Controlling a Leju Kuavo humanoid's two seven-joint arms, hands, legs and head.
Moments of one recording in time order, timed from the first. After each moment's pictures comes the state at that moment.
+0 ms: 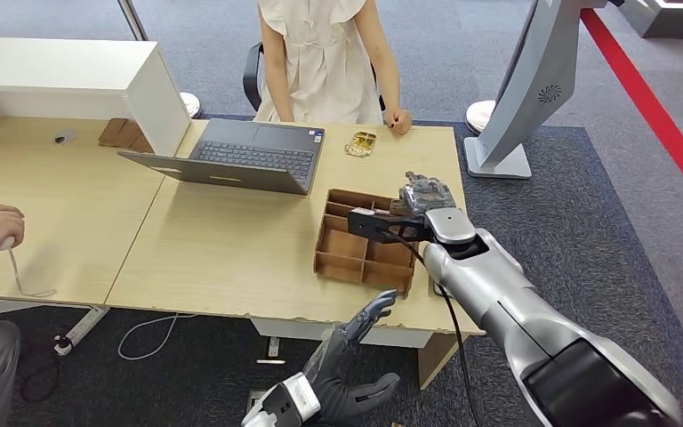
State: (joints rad) left arm -0.27 -0.04 -1.03 -1.23 0.06 0.15 -0.60; right arm -0.97 0.00 1.06 -0.53 1.06 -0.07 0.24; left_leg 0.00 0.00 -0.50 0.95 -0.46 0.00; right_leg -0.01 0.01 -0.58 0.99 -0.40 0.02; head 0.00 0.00
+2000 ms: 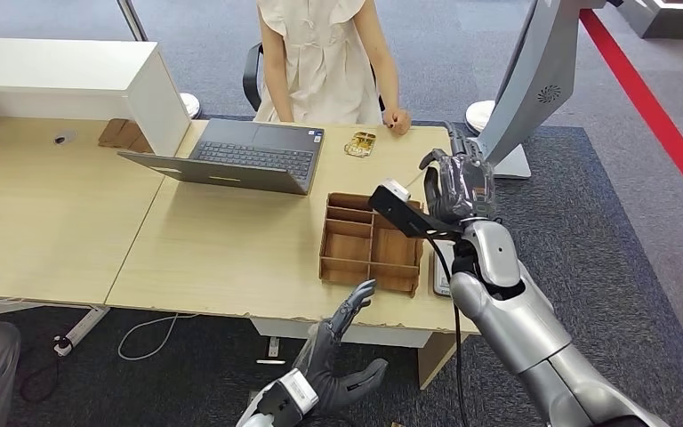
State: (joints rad) left arm -0.24 -0.03 -1.00 -1.24 0.03 0.27 -0.58; right arm -0.68 -0.16 0.87 -1.18 1.09 -0.44 0.28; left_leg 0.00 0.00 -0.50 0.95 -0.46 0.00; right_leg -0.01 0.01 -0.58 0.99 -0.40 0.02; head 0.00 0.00
